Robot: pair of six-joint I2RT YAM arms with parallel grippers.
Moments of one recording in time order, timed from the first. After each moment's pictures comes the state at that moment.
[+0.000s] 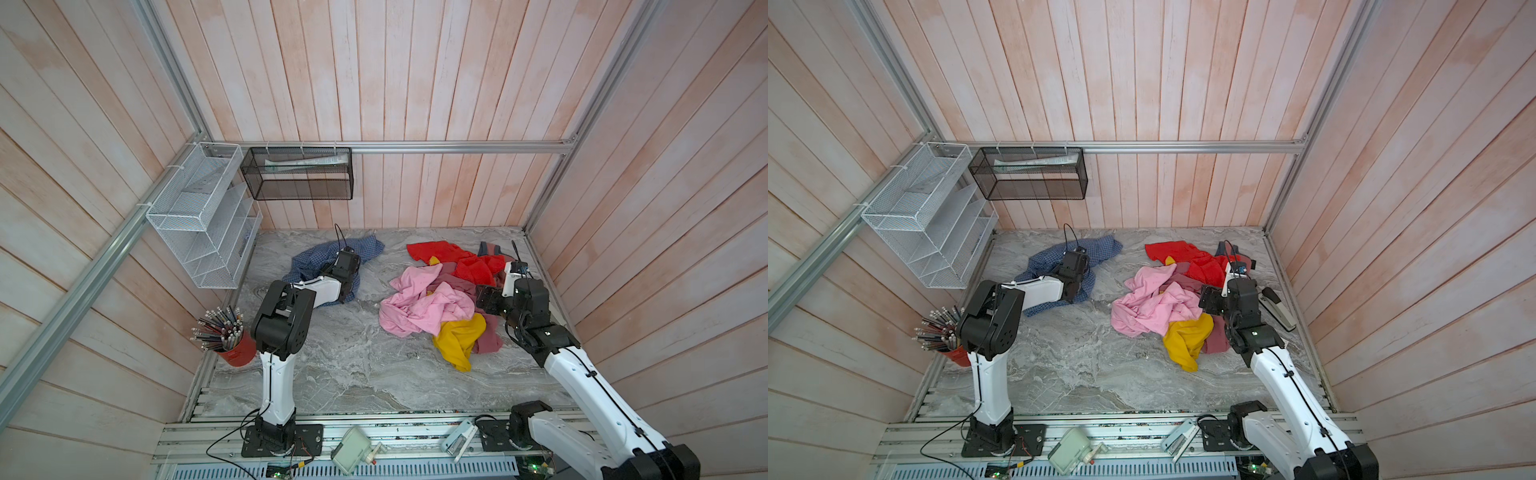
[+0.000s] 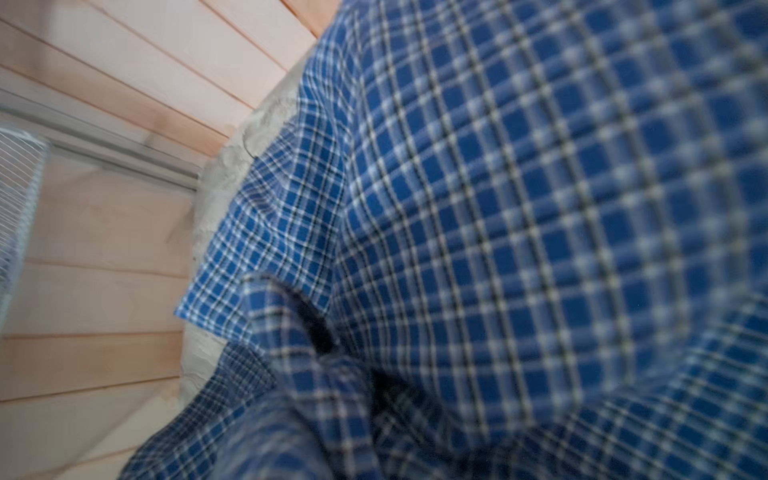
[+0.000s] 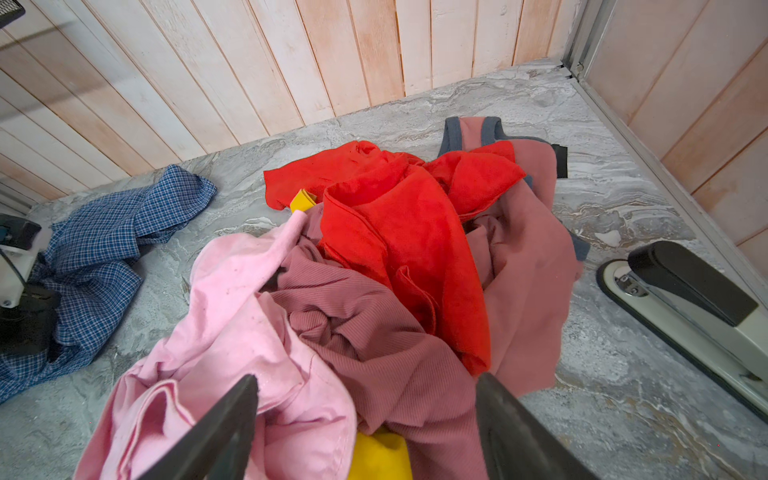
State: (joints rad) left arm -0.34 2.06 1.29 -0.09 -0.62 0.23; right arm 0.22 0.94 0.69 -0.26 0.08 0.34
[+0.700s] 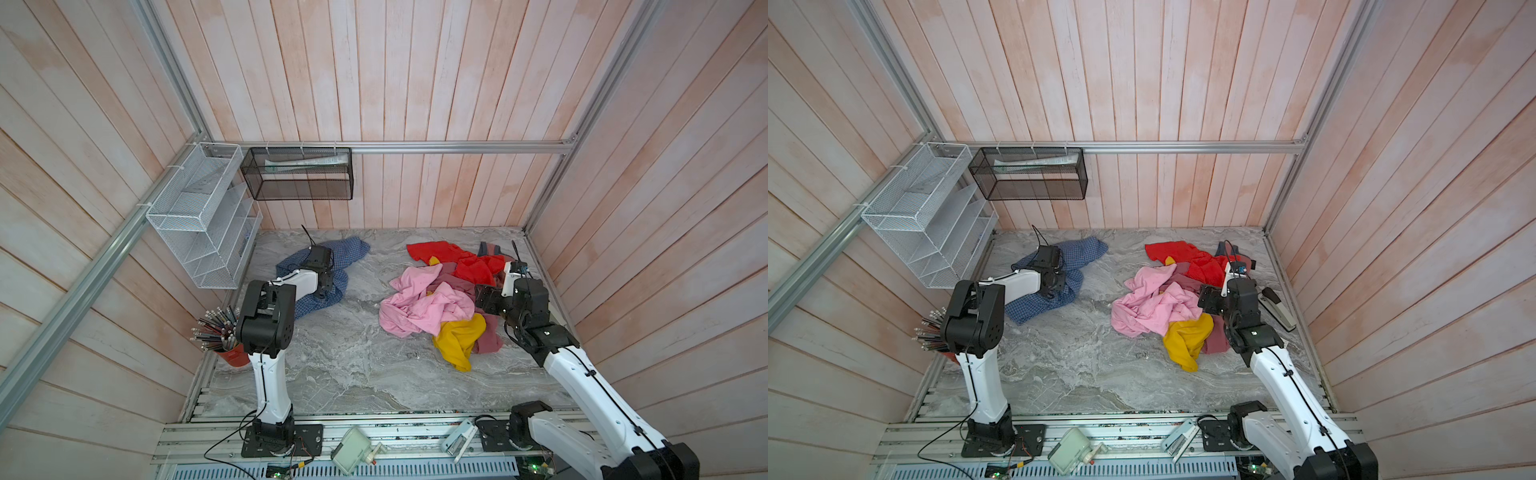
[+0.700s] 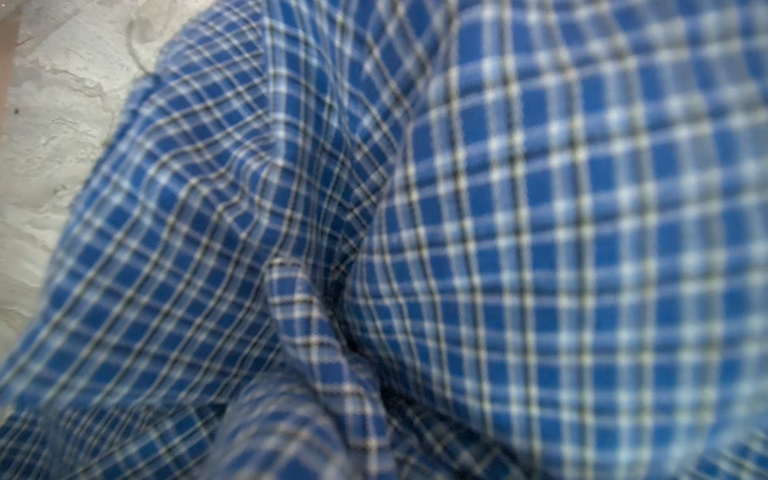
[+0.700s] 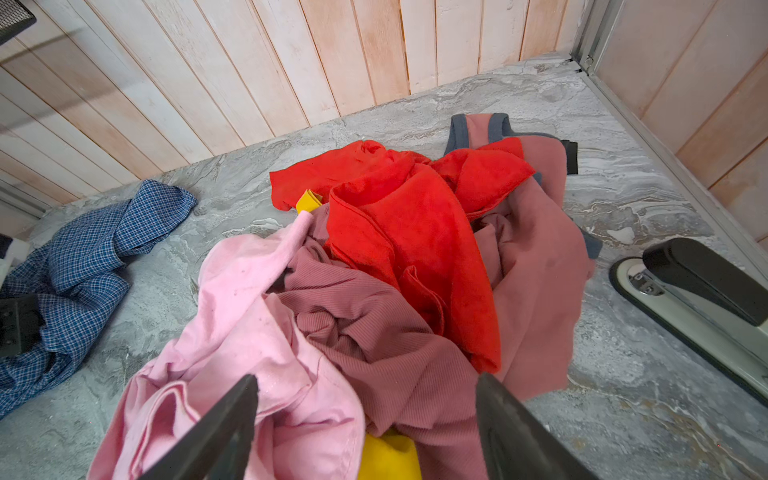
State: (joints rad) left arm -0.16 2.06 1.33 -0.25 -0.28 -0.01; right arm 0.22 0.95 0.69 -0.25 0.06 0.36
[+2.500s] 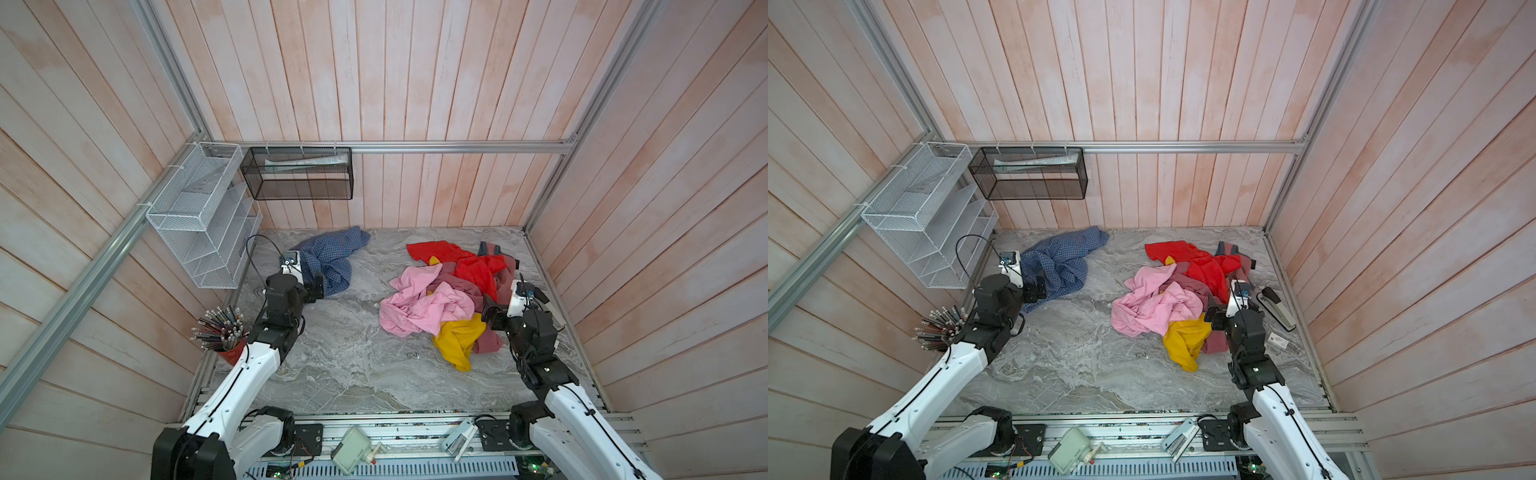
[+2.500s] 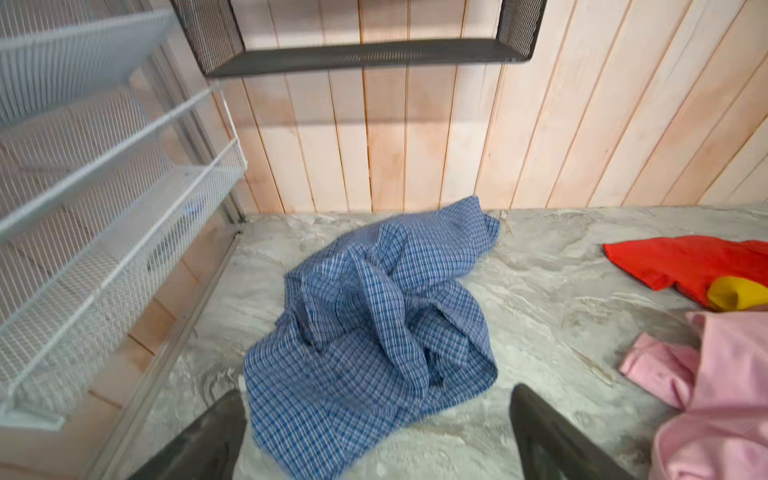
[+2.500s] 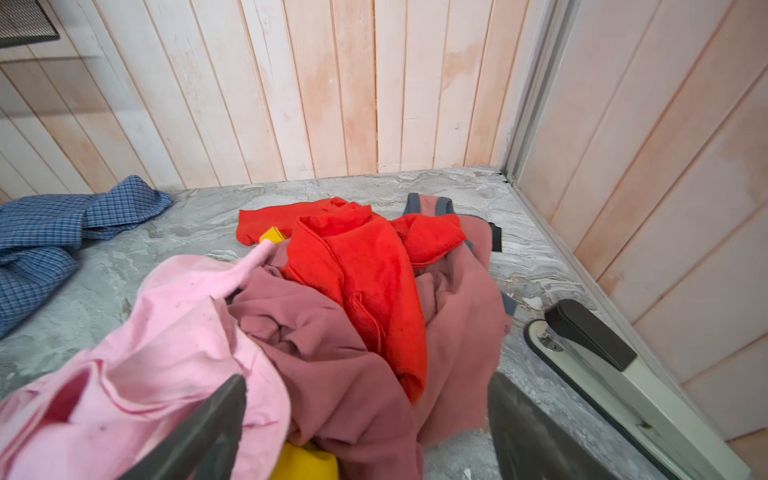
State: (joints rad) left arm -0.20 1.02 0.63 0.05 -0.24 -0.04; right arm 0.22 0.66 0.30 0.12 0.21 0.10
